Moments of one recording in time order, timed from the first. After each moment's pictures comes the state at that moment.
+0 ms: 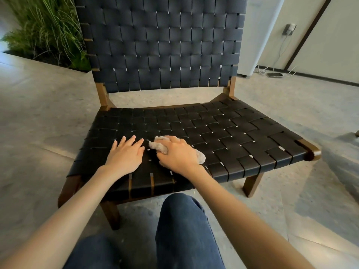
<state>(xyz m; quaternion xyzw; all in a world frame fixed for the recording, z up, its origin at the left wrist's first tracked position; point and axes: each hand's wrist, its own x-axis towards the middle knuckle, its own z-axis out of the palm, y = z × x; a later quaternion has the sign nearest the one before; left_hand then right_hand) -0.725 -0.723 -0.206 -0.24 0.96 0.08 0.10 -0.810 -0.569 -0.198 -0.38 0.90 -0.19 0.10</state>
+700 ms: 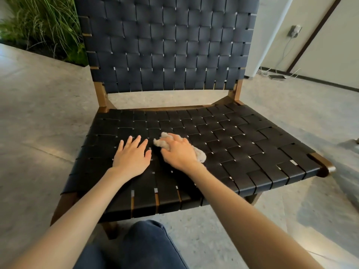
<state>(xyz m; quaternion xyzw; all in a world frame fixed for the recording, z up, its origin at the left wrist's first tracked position) -0.757 -0.736 -0.216 -0.23 0.96 0.09 0.09 -0.852 -0.605 -0.220 -0.36 0.91 -0.18 0.12</state>
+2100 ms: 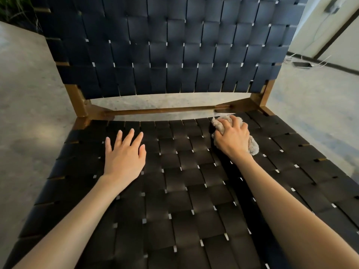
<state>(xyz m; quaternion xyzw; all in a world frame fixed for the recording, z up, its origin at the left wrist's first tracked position) -0.866 -0.809 -0.262 -0.27 0.96 0.08 0.02 -1.069 -0.595 -0.259 -0.18 0.98 -0.12 0.01</state>
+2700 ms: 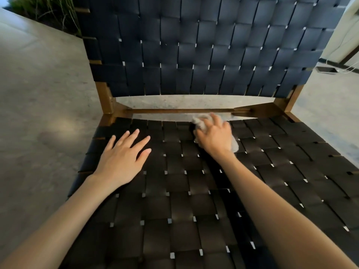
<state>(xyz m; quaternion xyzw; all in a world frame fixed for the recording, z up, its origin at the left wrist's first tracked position) -0.821 -0.854 -0.244 -0.22 0.97 0.07 0.06 -1.034 -0.690 -0.276 -0.29 0.95 -0.11 0.01</state>
